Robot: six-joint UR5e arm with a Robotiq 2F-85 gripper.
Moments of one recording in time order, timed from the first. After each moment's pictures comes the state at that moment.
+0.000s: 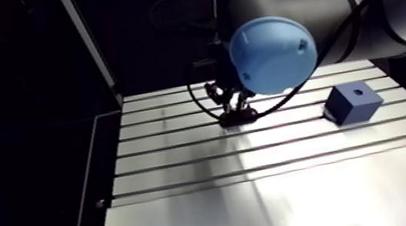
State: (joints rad) arm -0.08 -1.22 2.01 -2.50 -1.55 -1.70
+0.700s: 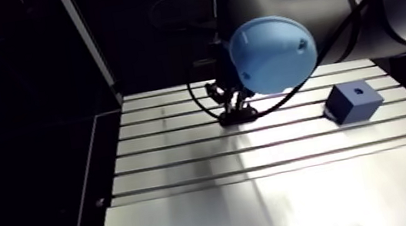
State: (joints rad) arm -0.08 -1.22 2.00 -2.50 -1.55 -1.70
